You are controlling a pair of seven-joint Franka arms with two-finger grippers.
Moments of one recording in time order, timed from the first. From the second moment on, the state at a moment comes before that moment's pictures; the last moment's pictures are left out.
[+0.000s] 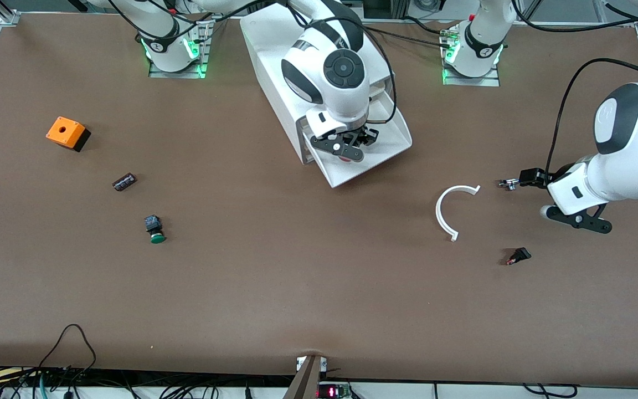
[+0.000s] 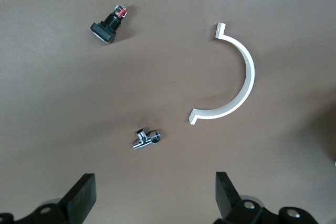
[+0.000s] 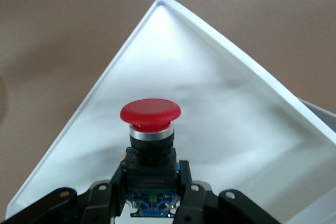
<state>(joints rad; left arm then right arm) 0.27 0.31 -0.32 -1.65 0.12 1.68 0.18 0.80 0.72 0.15 -1.22 0.06 1.93 1.28</state>
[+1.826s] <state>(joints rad) 0.10 0.36 -0.58 -1.95 0.05 2.23 -1.00 0.26 0.27 -0.05 -1.34 0.08 1.58 0.12</state>
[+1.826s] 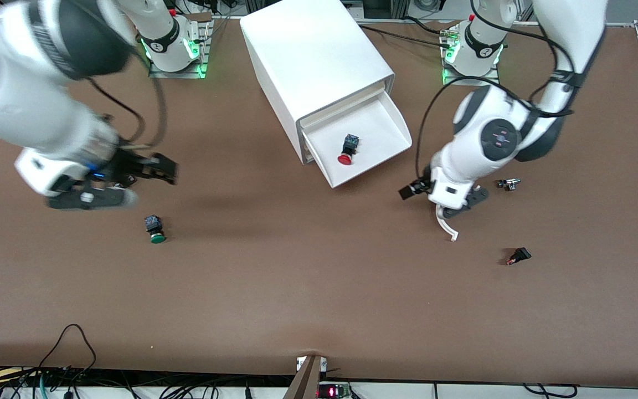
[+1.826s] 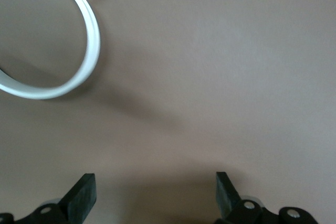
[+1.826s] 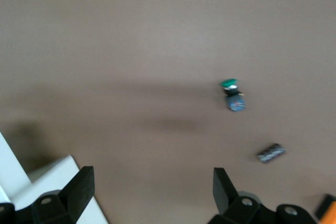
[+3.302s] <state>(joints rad) -0.12 0.46 -0.72 -2.04 0.12 2.32 -1.34 0.09 -0.02 -0.04 -1.66 0.00 1.65 -0.24</state>
